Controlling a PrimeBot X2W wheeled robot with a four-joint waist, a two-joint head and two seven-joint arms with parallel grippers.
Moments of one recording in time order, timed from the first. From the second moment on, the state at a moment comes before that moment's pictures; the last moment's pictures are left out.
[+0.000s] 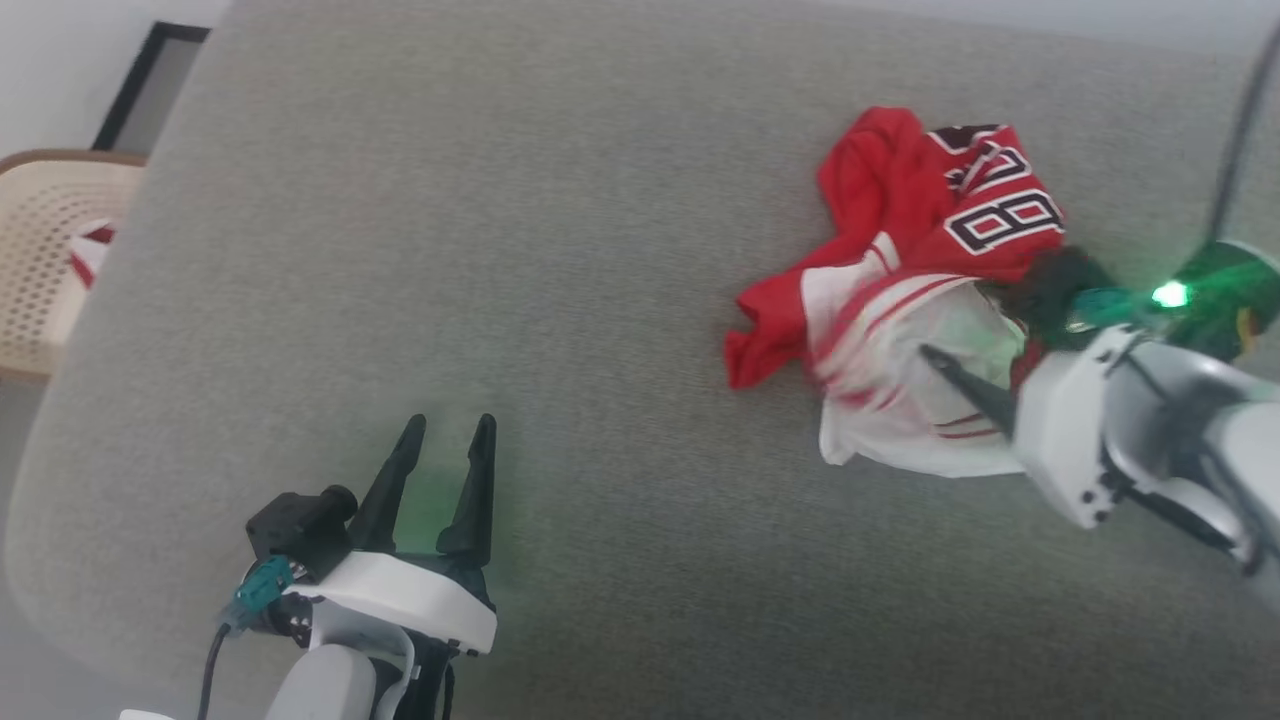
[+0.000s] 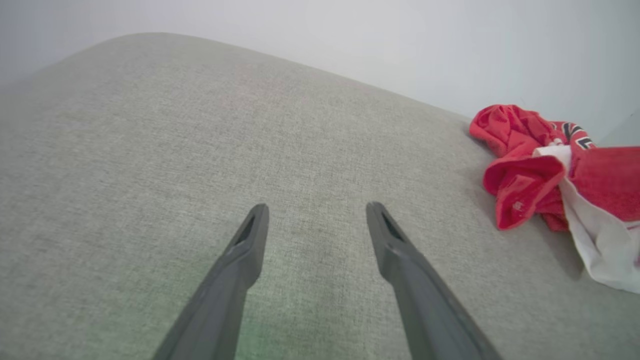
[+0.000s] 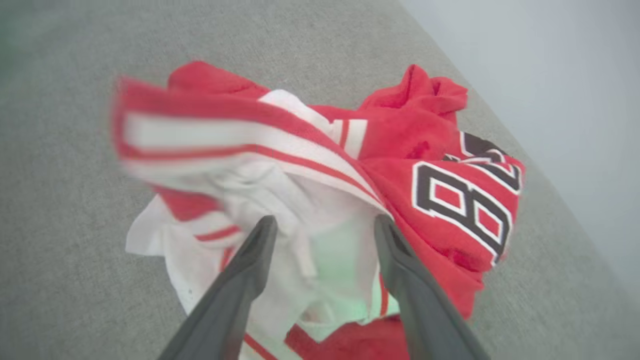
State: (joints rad) left arm -0.19 0.09 -0.12 0.32 -0.43 -0.13 -0.26; right arm -0.68 -0.72 0.76 0.04 0.55 0.13 0.42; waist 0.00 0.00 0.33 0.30
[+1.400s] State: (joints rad) left arm -0.23 0.05 -0.19 0.36 -0.48 -0.13 -0.26; right arm -0.70 -0.94 0.77 -0.15 0.77 0.13 0.65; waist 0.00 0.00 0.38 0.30
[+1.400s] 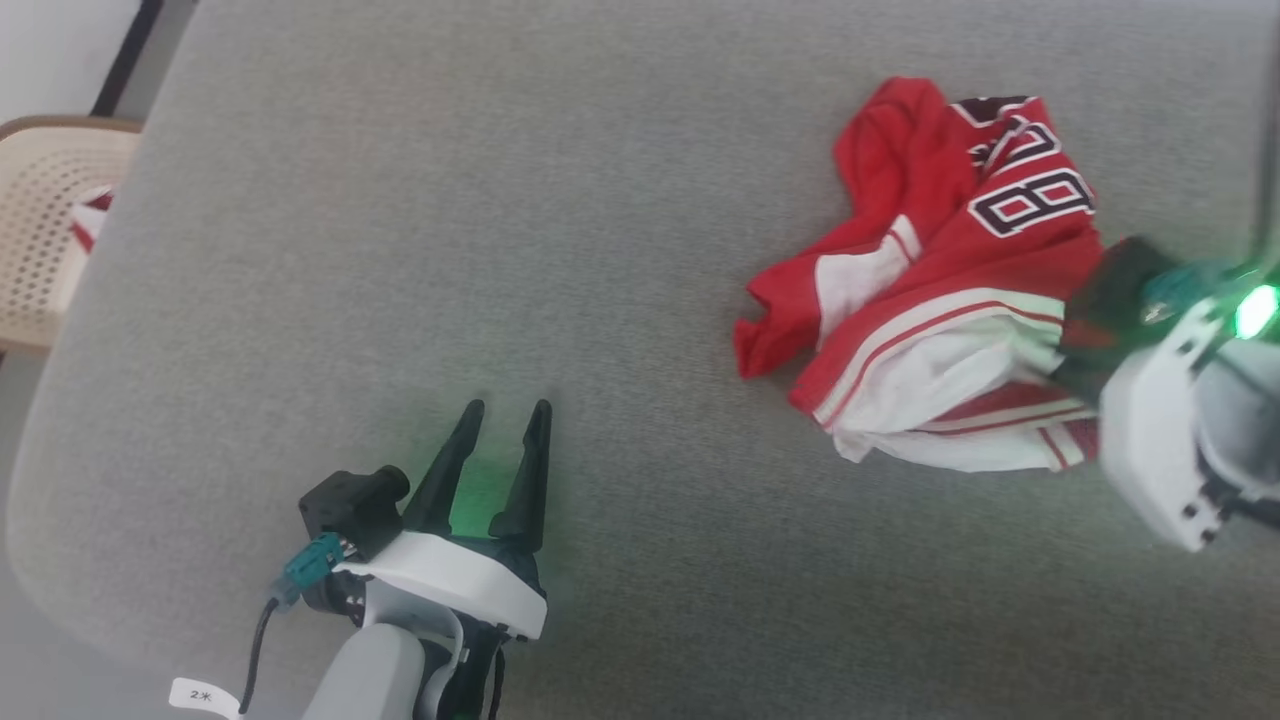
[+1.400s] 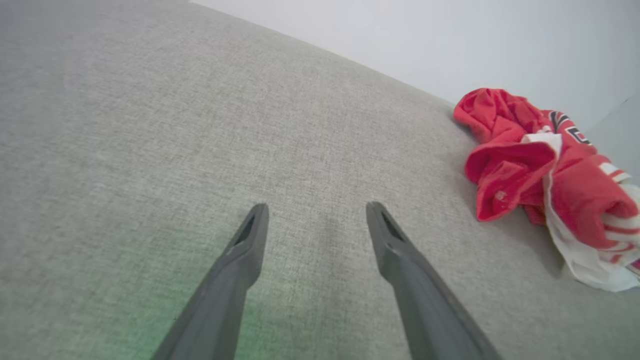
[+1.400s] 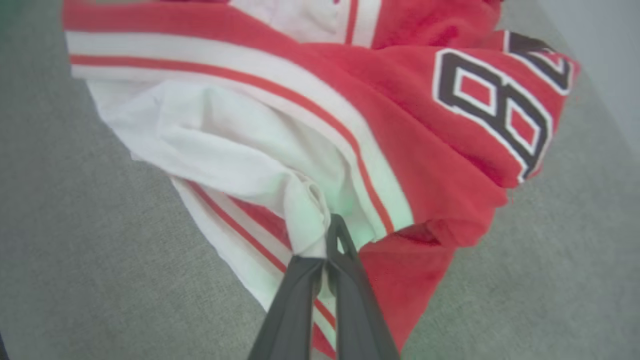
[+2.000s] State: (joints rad) left arm -0.24 0.09 -0.17 0.33 -0.46 -0.13 -0.26; right arm -0.40 -0.83 0.09 0.24 0.67 0.13 0.43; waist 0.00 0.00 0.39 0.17
